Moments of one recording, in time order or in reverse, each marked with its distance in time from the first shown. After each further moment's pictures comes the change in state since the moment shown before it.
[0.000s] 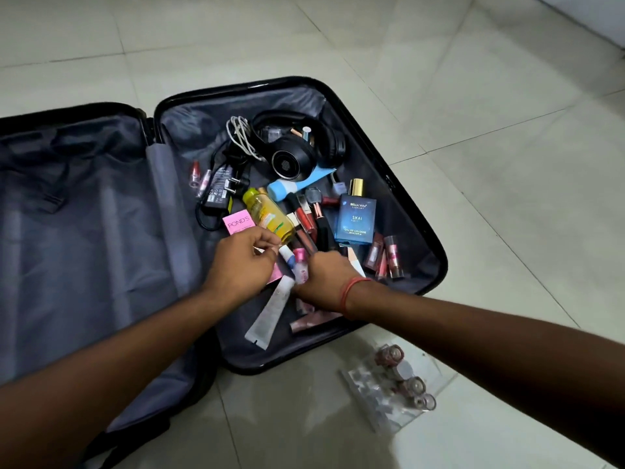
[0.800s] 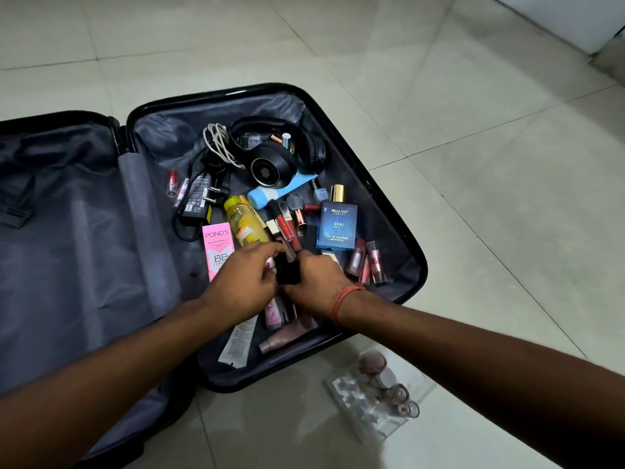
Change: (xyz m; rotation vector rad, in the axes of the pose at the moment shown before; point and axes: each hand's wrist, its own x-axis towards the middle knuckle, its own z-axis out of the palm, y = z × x) left_hand -0.001 0.011 0.019 0.246 -0.229 0.234; right_hand -0.004 0.008 -0.006 0.125 0.098 0.048
